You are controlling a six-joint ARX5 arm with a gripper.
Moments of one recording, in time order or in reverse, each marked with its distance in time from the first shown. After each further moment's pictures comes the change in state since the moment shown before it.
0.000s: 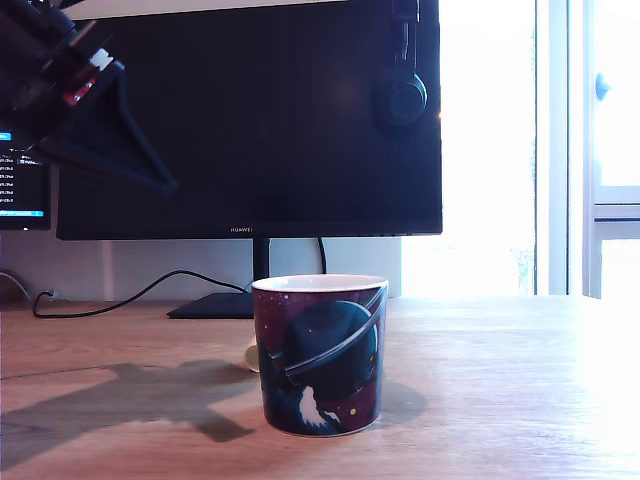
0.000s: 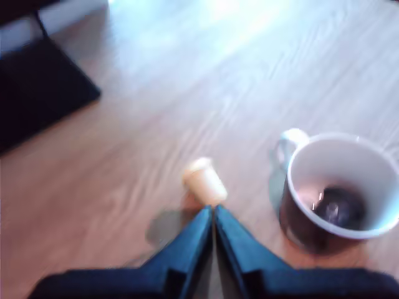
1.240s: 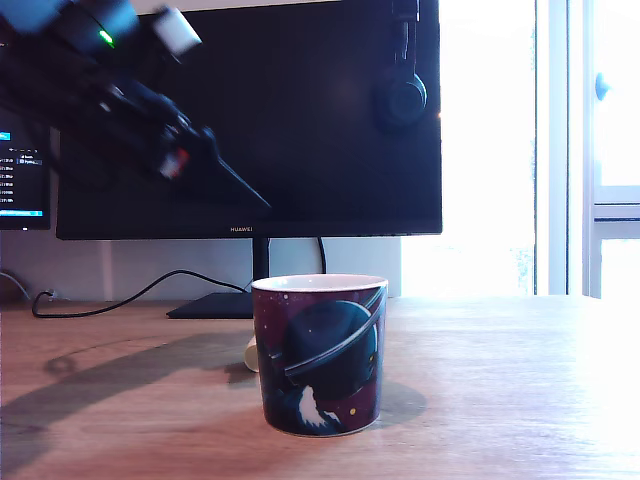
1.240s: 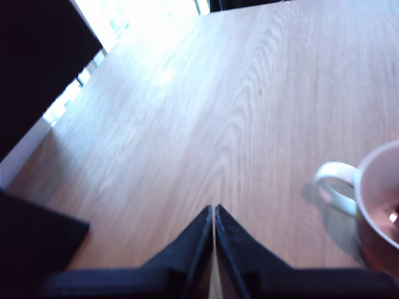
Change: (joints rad) arm 0.125 0.563 0.334 0.132 0.396 0.579
